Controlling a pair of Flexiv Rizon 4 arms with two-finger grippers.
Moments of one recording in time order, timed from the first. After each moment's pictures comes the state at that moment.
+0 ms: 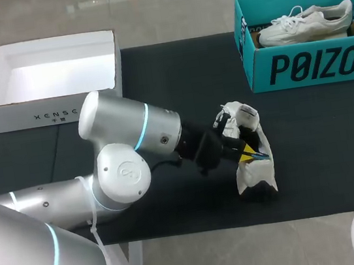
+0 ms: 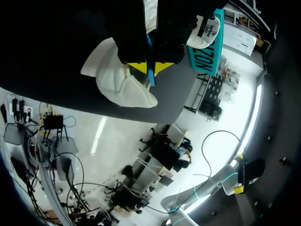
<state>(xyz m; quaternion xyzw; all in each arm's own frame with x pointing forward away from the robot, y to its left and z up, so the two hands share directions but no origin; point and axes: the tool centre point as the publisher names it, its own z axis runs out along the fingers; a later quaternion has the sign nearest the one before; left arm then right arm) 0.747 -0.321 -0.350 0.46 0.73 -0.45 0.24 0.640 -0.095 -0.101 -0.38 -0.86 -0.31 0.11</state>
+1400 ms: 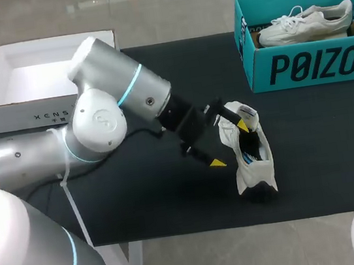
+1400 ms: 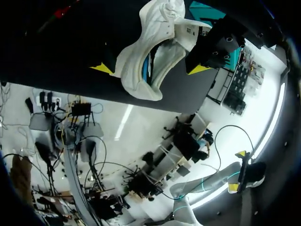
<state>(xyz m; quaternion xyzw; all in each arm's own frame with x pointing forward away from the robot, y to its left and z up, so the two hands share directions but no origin) 0.744 -0.280 -0.318 0.51 0.74 -0.43 0.10 0.640 -0.095 -0.101 -0.38 -0.86 -0.31 0.11</state>
